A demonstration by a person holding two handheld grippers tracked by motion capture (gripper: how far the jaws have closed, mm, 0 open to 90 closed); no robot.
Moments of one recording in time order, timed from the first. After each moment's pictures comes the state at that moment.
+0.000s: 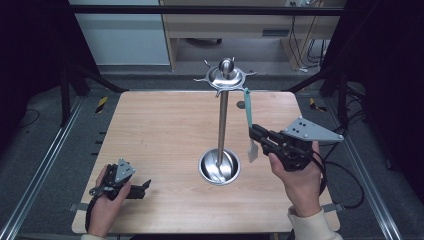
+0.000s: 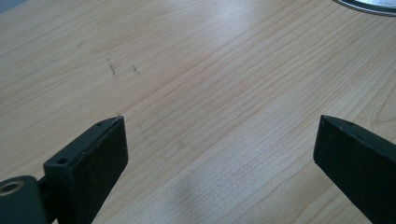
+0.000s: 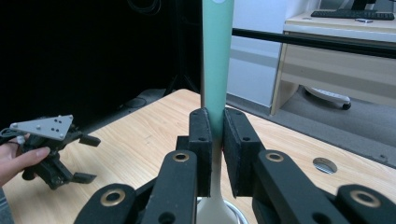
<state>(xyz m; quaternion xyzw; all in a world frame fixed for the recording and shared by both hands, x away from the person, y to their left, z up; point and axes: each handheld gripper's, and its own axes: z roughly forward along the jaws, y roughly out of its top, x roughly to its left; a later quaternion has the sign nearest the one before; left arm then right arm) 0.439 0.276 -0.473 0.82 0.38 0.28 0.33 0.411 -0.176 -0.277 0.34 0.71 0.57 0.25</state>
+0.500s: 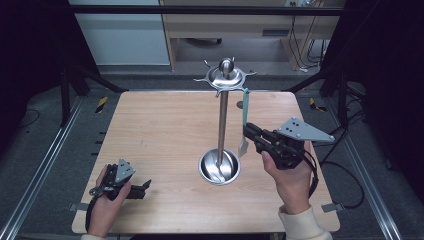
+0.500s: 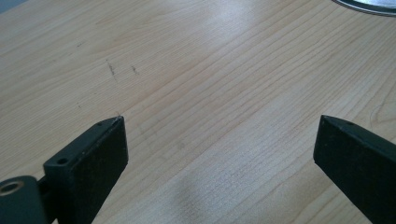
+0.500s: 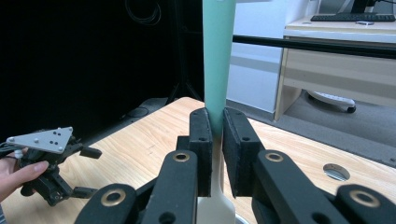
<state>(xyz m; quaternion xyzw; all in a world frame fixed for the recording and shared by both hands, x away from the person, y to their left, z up) 0.439 0.276 -0.473 0.82 0.38 0.28 0.33 0.419 -0.165 -0.286 0.34 0.69 0.59 0.24</state>
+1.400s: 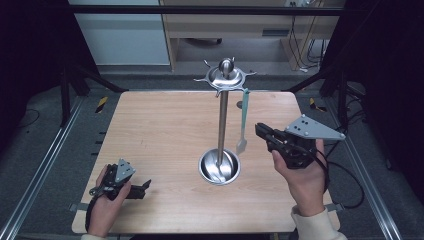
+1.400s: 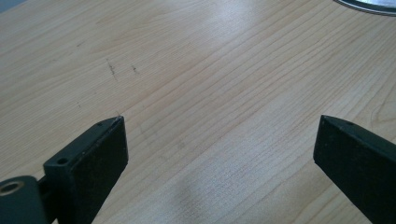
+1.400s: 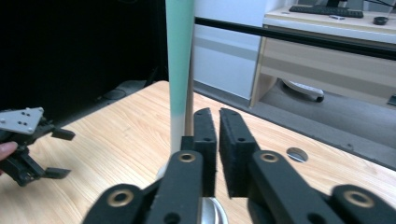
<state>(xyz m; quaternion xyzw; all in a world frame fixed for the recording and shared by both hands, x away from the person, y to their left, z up) 0.439 0.276 -0.473 0.82 0.38 0.27 0.33 0.412 -0.183 -0.274 0.35 0.71 0.54 0.28</state>
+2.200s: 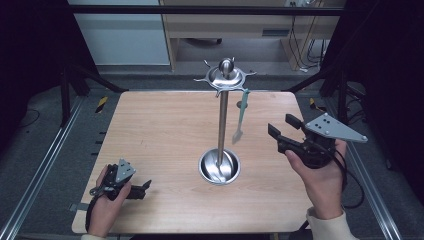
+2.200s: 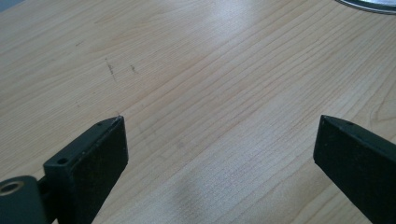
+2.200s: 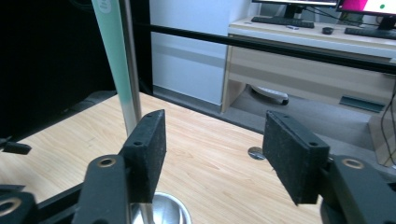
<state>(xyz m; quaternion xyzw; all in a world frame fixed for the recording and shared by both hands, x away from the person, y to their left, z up) 0.439 0.275 -0.473 0.82 0.38 0.27 0.33 0.412 -0.216 -0.272 0.38 0.68 0.53 0.33</state>
